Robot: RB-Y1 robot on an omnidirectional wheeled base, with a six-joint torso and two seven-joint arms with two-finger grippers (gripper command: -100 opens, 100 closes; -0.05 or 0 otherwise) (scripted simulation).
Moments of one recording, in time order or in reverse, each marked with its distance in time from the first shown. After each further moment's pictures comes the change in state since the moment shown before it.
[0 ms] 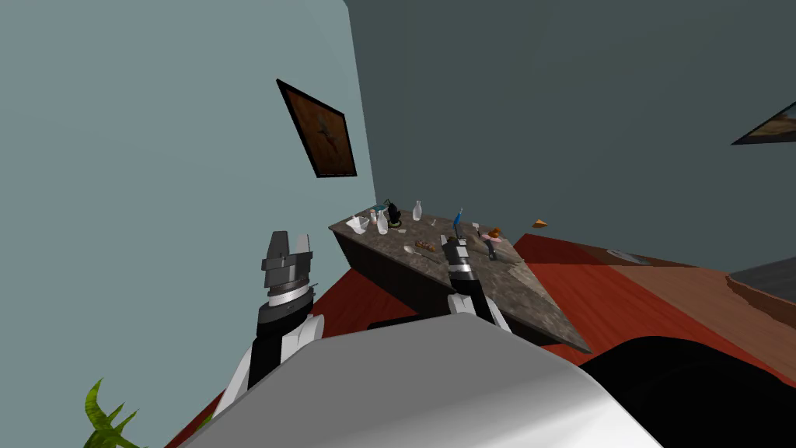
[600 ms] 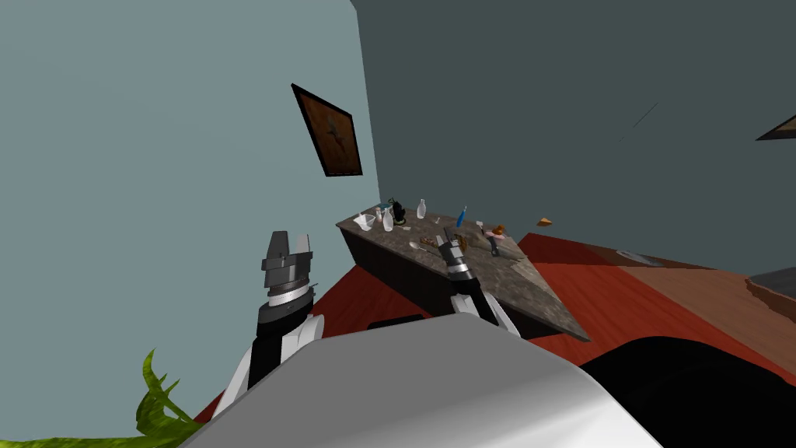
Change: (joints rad) left arm 0.000 0.000 0.000 0.000 0.000 0.000 0.000; right arm -0.032 -0.168 0.025 0.045 0.007 -0.016 0.018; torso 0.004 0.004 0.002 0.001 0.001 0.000
